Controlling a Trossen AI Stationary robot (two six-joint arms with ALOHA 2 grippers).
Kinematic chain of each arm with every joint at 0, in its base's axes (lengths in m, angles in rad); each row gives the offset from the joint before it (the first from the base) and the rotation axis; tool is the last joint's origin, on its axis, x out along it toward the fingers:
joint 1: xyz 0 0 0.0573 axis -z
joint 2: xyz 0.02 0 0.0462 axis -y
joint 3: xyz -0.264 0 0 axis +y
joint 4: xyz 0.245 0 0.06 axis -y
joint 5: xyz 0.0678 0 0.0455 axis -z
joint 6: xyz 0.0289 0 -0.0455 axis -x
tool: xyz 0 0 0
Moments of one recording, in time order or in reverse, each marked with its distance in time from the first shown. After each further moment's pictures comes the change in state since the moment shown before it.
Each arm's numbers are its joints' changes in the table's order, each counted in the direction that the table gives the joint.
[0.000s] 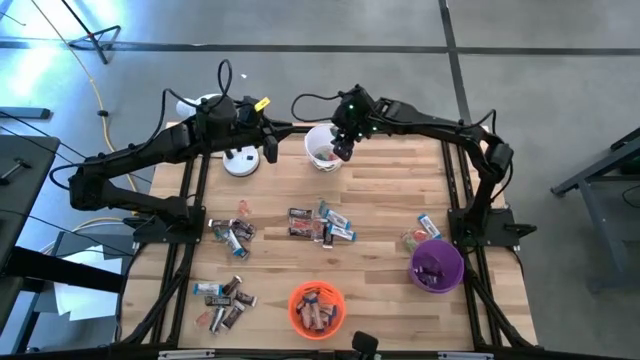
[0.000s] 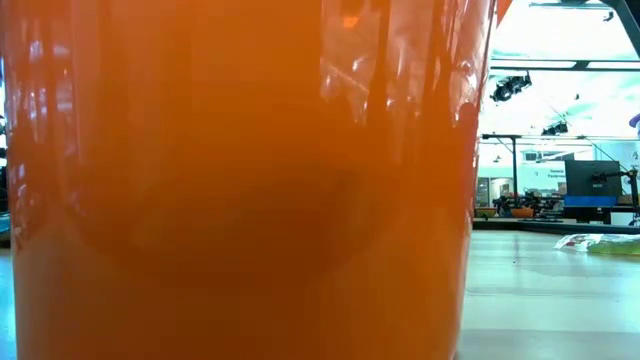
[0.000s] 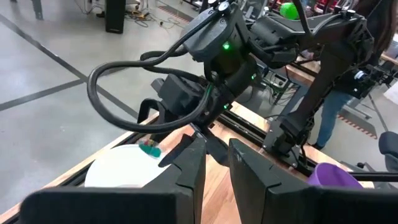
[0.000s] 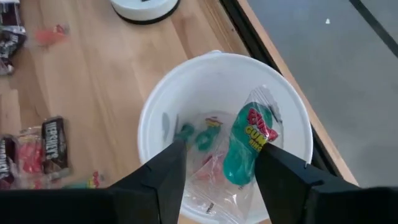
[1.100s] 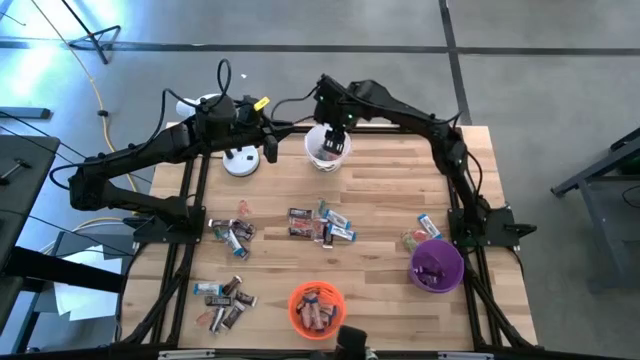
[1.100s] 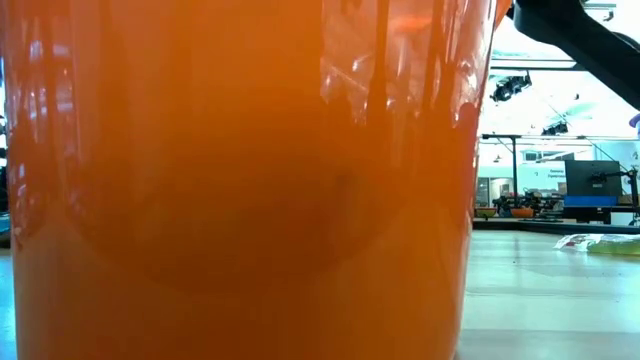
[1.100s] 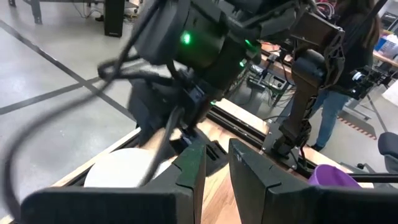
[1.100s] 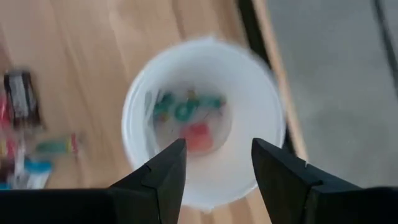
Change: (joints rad) left arm 0.000 0.000 0.000 0.013 0.001 -0.009; right arm -0.046 -0.372 -0.758 -0.703 0.162 0.115
